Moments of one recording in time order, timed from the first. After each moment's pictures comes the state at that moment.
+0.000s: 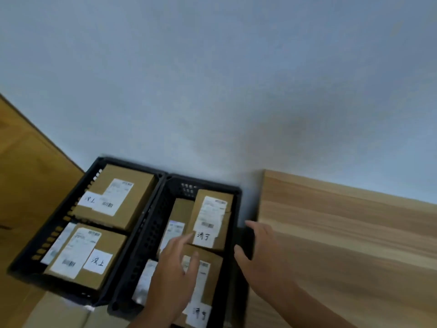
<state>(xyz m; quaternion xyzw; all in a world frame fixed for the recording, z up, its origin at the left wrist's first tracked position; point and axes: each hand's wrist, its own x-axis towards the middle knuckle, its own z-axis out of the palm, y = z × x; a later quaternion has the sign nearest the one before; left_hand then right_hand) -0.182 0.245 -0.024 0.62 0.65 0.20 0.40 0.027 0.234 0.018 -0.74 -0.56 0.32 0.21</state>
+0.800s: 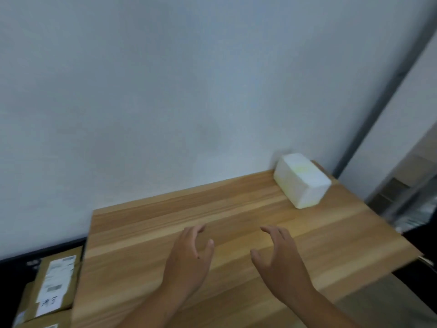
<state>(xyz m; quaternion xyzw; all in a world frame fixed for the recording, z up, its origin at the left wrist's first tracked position) 0.243 0.011 0.113 0.81 0.41 0.21 0.36 0.393 -0.145 0.142 -0.87 -0.36 0.09 0.31</state>
